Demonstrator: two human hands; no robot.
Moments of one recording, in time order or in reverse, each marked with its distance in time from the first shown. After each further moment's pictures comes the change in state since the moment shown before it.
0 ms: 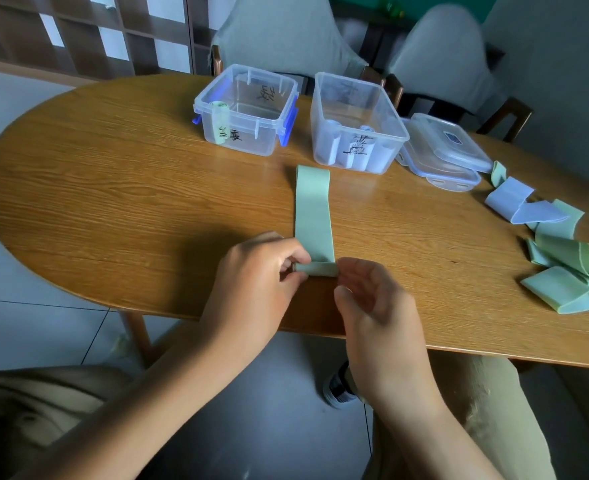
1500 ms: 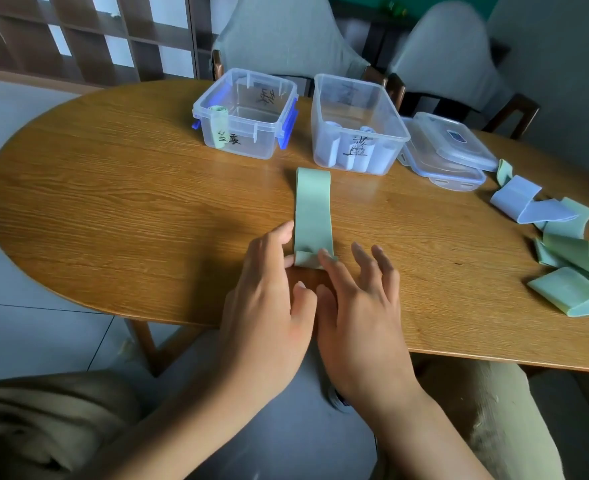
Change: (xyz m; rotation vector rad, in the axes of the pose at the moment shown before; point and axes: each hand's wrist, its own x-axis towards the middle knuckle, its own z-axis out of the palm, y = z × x) left_hand -0.024 0.028 0.008 -0.156 0.034 -0.177; right_hand 0.006 0.009 0.009 -0.744 -0.064 -0.225
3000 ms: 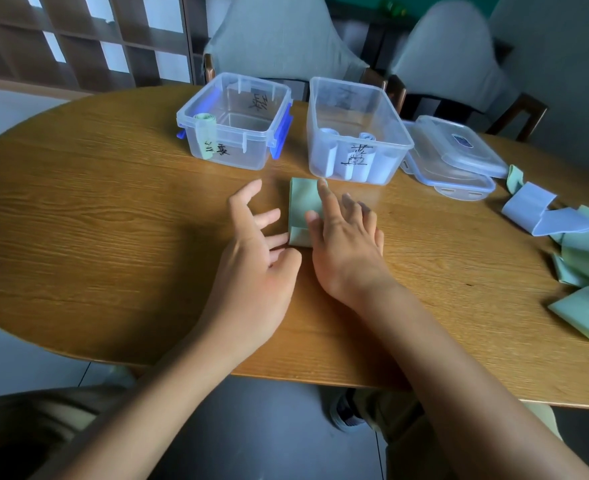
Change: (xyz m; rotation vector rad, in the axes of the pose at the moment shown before) left_hand 0.070 -0.015 0.008 -0.289 -0.056 -0.145; right_hand 0.129 0.009 0.014 -0.006 -0.198 0.064
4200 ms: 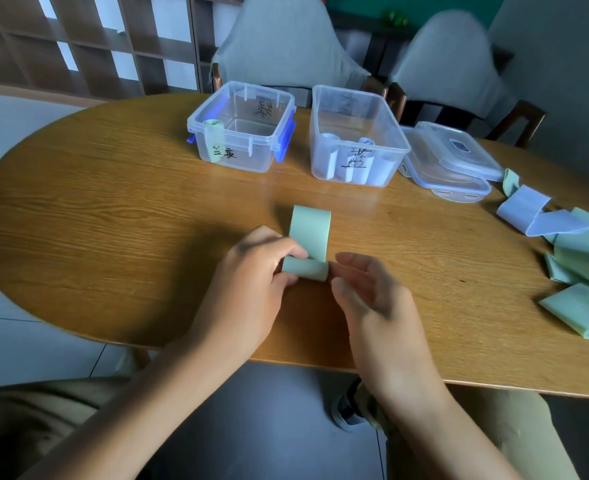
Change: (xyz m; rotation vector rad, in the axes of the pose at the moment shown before) left_hand -0.009 -0.010 -0.011 0.477 -0.040 0.268; right_hand -0.102 0.012 -0.007 0.861 0.130 0.071
